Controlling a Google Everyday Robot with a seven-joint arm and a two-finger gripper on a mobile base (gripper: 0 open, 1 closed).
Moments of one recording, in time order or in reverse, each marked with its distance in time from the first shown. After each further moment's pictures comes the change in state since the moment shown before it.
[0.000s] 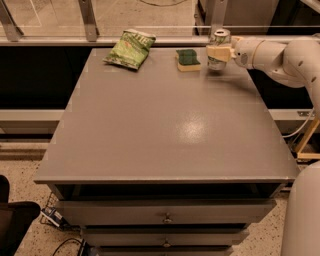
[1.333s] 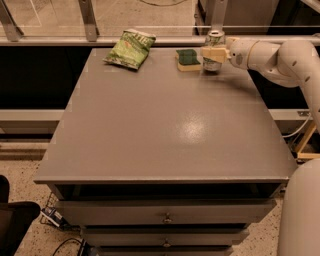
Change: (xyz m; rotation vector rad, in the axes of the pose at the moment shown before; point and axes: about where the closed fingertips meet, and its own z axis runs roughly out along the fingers) arm 0.002 0.008 0.012 -0.018 0.000 0.004
